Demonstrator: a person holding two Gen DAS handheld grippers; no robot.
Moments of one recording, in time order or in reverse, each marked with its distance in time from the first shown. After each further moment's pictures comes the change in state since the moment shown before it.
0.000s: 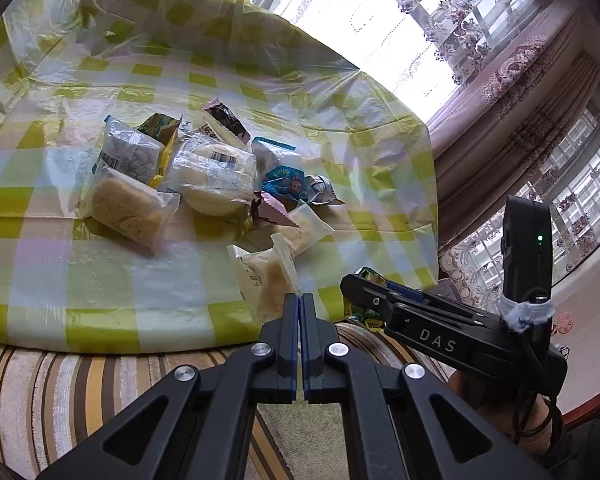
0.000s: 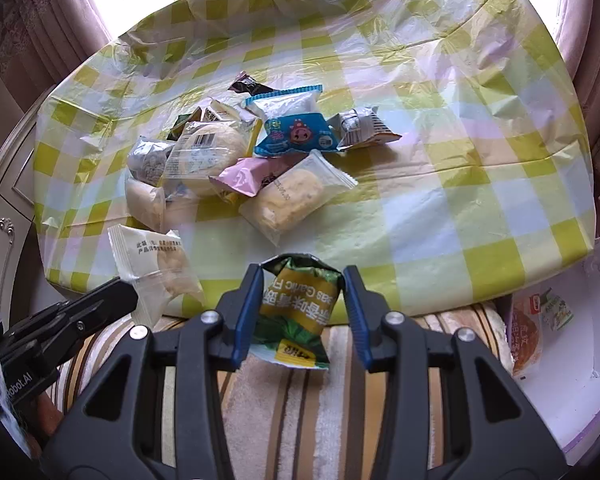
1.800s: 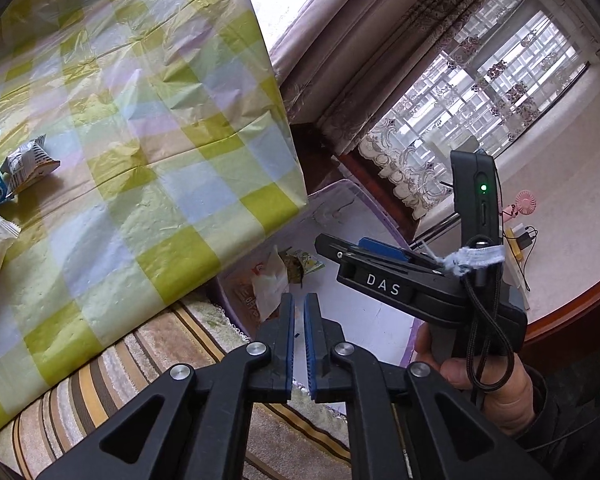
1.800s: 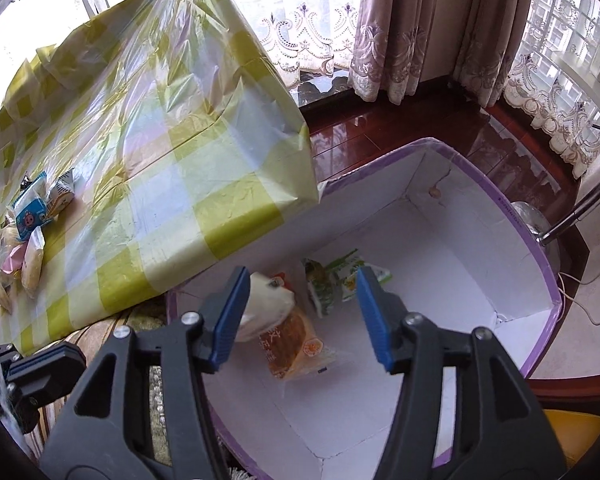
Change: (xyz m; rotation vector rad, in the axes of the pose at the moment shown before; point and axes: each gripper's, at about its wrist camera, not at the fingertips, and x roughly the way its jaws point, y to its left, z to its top) left arm 0.146 -0.191 -0.020 0.327 0.336 -0.240; right arm -0.050 -0.239 -0.038 0.377 -0.026 -0.331
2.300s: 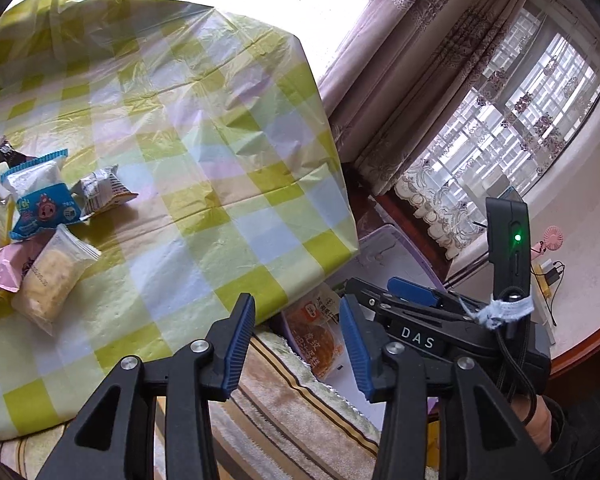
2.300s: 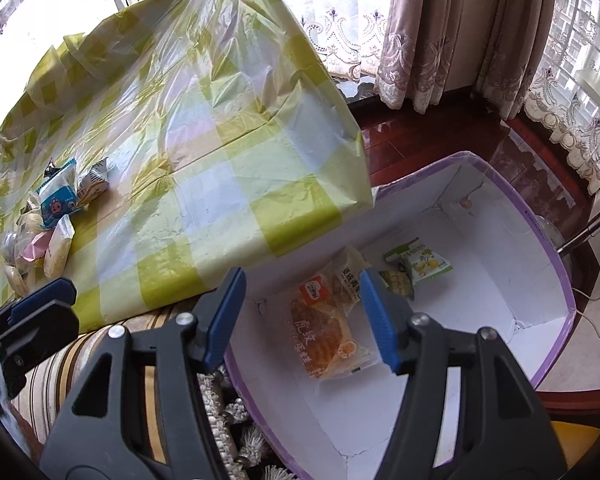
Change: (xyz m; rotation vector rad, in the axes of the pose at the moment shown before) left arm -0.040 0.027 0.005 -0.043 -0.161 0.150; right arm -0.011 0.042 -0.002 -0.072 -0.018 0.052
